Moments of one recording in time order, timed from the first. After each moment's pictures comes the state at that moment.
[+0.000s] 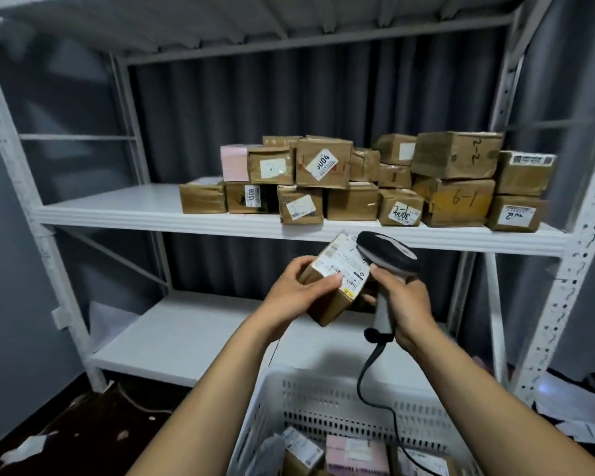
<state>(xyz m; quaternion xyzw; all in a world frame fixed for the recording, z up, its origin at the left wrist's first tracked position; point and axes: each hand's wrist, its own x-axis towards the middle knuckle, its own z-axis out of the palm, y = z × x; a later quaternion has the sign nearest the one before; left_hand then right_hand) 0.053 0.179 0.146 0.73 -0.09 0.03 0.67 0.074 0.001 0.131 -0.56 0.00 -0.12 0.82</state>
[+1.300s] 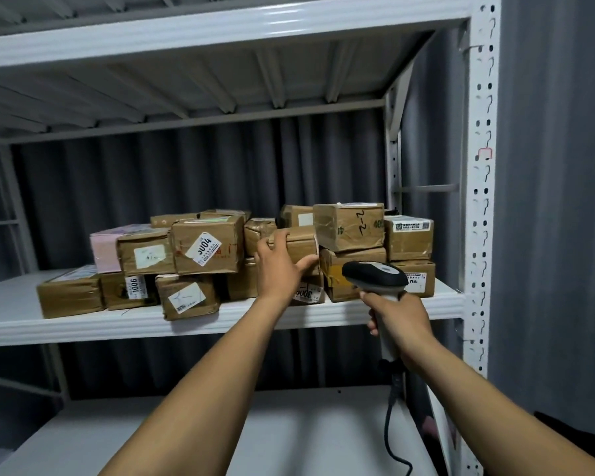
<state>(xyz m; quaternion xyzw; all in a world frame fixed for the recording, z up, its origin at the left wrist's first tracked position) 0.244 0.001 0.253 0.85 -0.10 0.34 0.38 0.148 -0.169 0.203 -0.68 0.05 -0.23 0.70</state>
